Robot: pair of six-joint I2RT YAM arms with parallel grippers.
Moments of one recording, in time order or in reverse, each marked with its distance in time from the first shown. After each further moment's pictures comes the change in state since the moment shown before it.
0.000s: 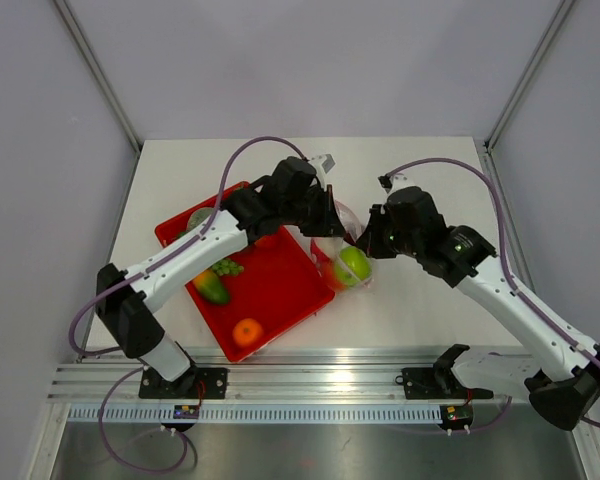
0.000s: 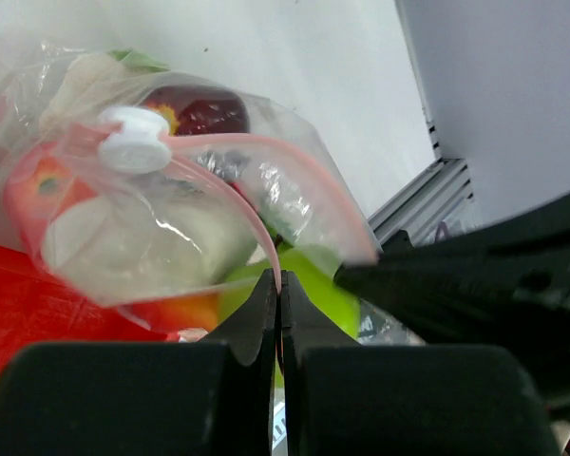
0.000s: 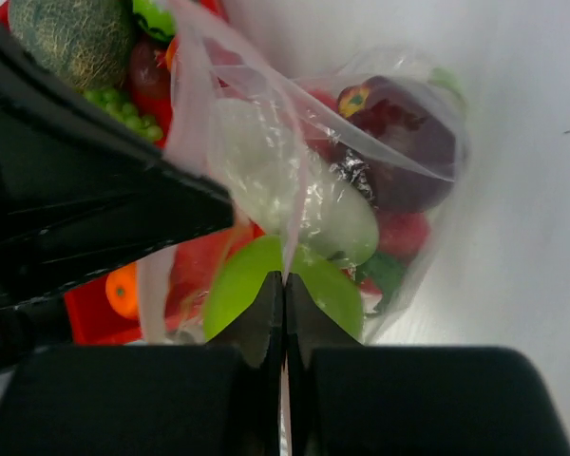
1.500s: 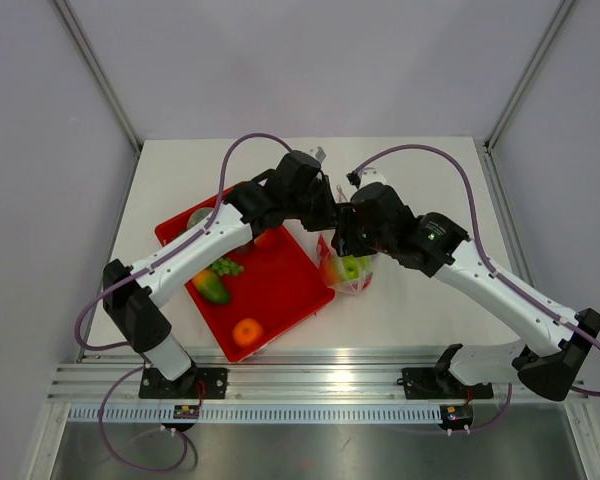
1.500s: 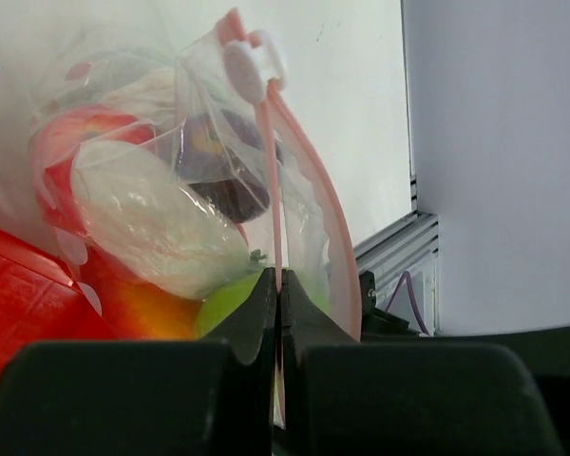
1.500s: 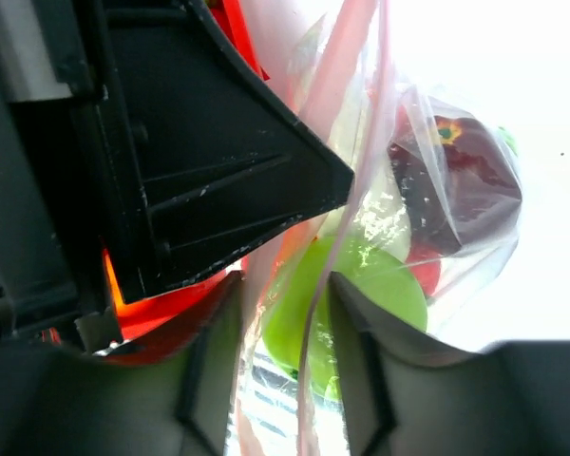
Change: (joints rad) left arm 0.001 0.069 0.089 -0.064 -0.093 -0.197; right arm 0.173 0.172 0.176 -0.092 0.129 0.004
